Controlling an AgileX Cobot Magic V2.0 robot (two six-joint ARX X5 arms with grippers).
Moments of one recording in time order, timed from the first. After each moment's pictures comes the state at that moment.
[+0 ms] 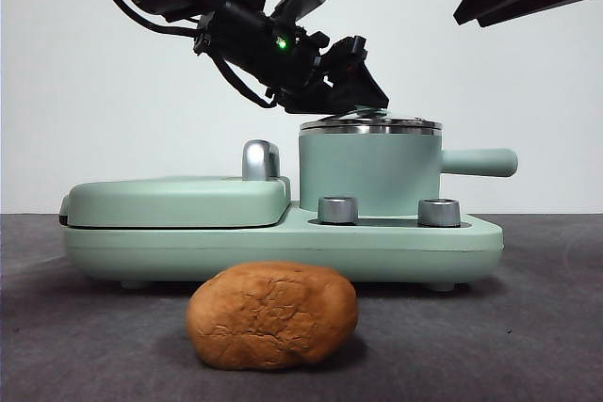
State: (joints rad) left arm -0.57 1.97 1.46 0.22 0.42 0.14; right arm 0.26 1.05 0.85 -0.20 -0.39 -0.28
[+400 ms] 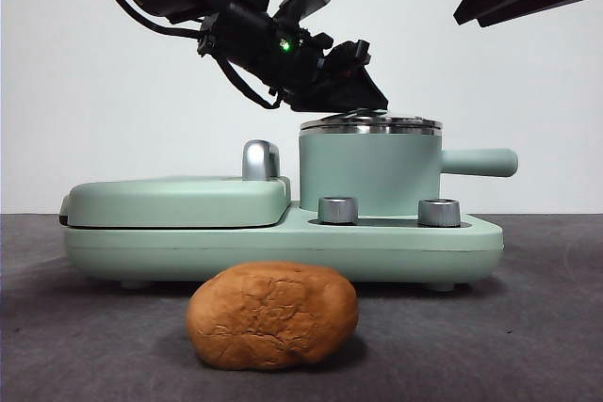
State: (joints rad) left arm -0.58 1.98 1.46 0.24 0.41 0.17; right arm 0.26 1.05 0.85 -0.20 -0.39 -0.28
